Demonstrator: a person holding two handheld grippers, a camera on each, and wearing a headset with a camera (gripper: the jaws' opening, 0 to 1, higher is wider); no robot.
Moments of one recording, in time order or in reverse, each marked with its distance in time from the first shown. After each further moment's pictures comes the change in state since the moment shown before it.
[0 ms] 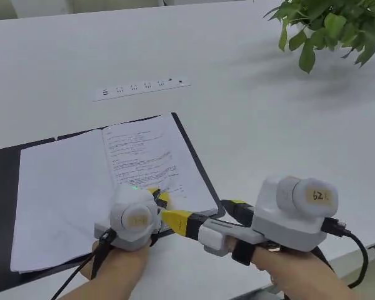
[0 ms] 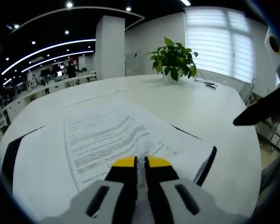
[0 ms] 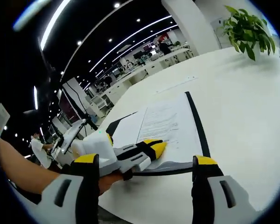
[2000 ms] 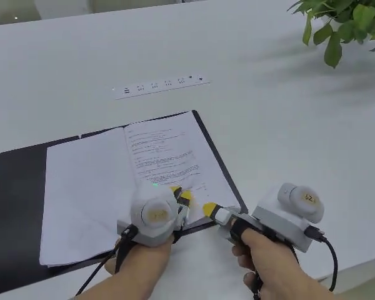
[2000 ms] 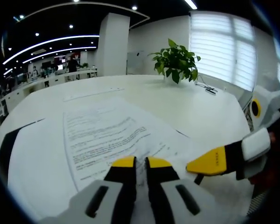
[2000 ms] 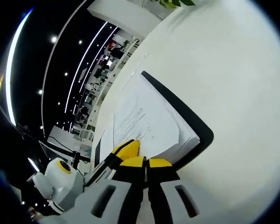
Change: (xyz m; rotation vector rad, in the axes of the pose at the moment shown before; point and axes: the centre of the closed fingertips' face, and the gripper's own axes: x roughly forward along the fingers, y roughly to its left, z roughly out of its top) left arm -0.004 0.001 0.002 -0.083 0.012 -0.024; right arm 0.055 -0.061 -0.026 0.424 -0.076 -0.151
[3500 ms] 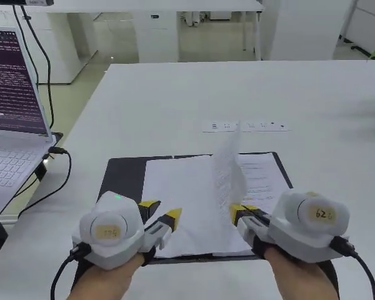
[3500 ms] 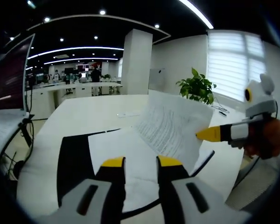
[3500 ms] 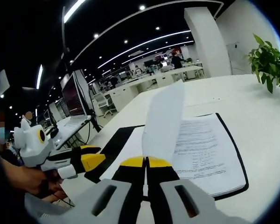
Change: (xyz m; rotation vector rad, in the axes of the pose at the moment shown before) left arm -0.197 0.127 0.036 -0.075 -0.155 0.172; right arm -0.005 0.163 -0.043 -0.762 -0.057 0.142
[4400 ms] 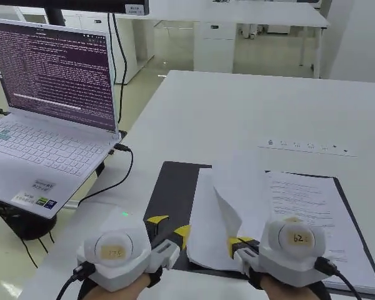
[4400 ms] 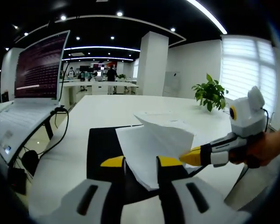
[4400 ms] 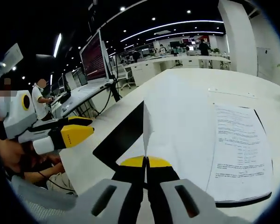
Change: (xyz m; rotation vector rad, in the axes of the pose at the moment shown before) left arm -0.058 0.058 -0.014 -0.066 -0.014 0.122; right arm 0.060 0.071 -0.070 -0.193 0.228 0.146
